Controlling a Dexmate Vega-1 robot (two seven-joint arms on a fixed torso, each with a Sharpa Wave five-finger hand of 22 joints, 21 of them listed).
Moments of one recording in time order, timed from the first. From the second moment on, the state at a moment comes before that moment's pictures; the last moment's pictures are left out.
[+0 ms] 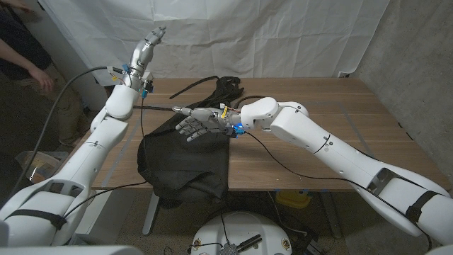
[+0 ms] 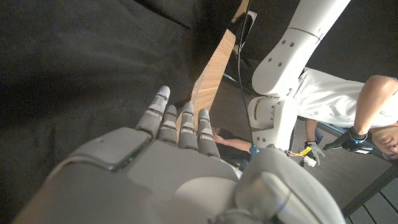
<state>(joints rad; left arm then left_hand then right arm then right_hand) 0.67 0.57 0.15 -1.27 -0.05 -0.57 0.07 0.04 0.05 0.55 -0.01 0.18 0.22 -0.06 0.19 0.18 0.23 0.04 0.21 0.21 0.14 0.01 0.19 0.18 -0.06 0.09 0.56 0.20 -0.53 -0.46 -0.84 -1.96 0.38 -0.61 0.39 0.29 0.15 -0.04 0.08 0.29 0.24 0.14 0.23 0.18 0.22 0.22 0.22 0.19 0.09 0.20 0.20 0.19 0.26 0.18 0.21 0.18</state>
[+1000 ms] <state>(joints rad) 0.79 0.55 0.08 -1.36 -0.06 -0.50 0.08 0.04 0.05 0.54 -0.02 0.18 0.22 -0.06 0.19 0.18 0.23 0.04 0.21 0.20 0.14 0.02 0.19 0.18 -0.06 0.09 0.56 0.20 -0.65 -0.46 -0.77 -1.90 0.25 -0.33 0.11 0.32 0.15 -0.01 0.07 0.27 0.30 0.14 0.23 0.18 0.25 0.20 0.22 0.19 0.10 0.19 0.20 0.19 0.23 0.15 0.20 0.18</state>
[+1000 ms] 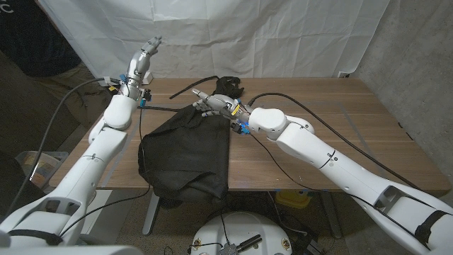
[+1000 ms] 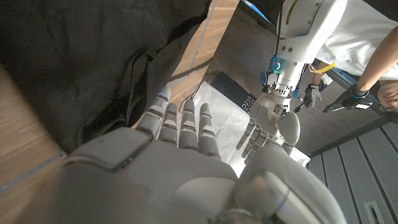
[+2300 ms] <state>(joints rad) 0.78 0.53 0.05 -1.28 -0.11 -0.54 -0.01 0.04 0.05 0.54 -0.02 0.18 0.22 -0.06 0.19 0.18 0.22 0.04 0.21 0.21 0.14 0.02 0.19 0.18 -0.06 0.09 0.55 0.20 -0.69 -0.38 -0.70 -1.73 0.19 -0.06 -0.08 0.35 0.15 0.02 0.04 0.25 0.42 0.16 0.23 0.18 0.35 0.19 0.22 0.19 0.18 0.16 0.21 0.19 0.29 0.12 0.21 0.18</state>
